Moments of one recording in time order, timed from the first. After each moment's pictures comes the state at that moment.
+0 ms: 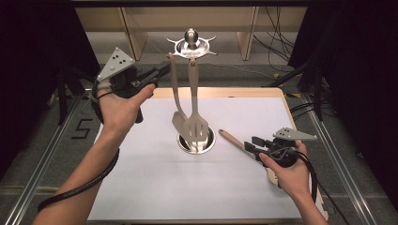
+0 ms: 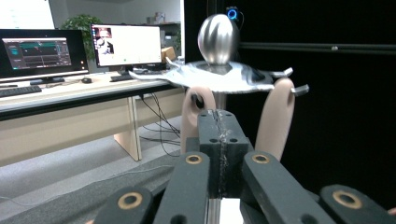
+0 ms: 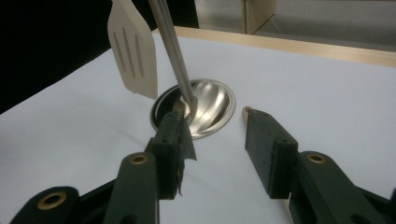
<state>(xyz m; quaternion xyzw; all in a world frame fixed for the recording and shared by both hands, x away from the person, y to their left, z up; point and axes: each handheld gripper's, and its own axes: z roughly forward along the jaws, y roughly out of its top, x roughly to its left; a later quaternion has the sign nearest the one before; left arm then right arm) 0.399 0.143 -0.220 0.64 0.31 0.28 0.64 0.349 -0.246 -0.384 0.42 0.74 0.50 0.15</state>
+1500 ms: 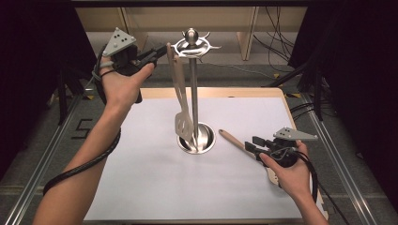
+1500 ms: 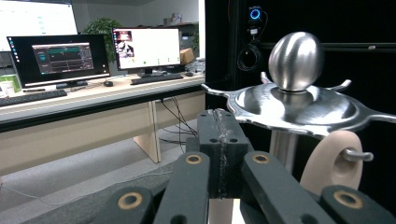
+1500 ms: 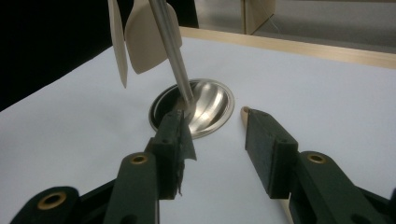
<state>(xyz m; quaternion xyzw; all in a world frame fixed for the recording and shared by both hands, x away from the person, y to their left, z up) 0.446 0.148 -0.208 0.64 0.32 0.31 0.63 0.351 -0.248 -0.384 0.41 0.74 0.50 0.17</state>
